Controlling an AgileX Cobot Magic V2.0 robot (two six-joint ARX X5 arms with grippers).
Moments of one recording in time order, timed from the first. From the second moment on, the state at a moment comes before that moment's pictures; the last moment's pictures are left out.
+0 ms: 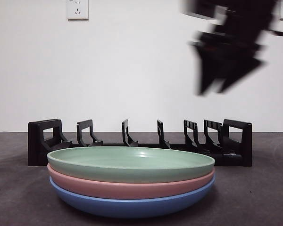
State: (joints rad) left arm -0.17 0.46 0.78 -0.86 0.11 -0.20; right arm 0.44 1.31 1.00 -0.54 -0.05 -0.17
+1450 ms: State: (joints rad) left arm -0.17 0.43 0.69 -0.66 0.10 -0.11; right arm 0.29 0.37 0.57 -0.64 -0.05 0.09
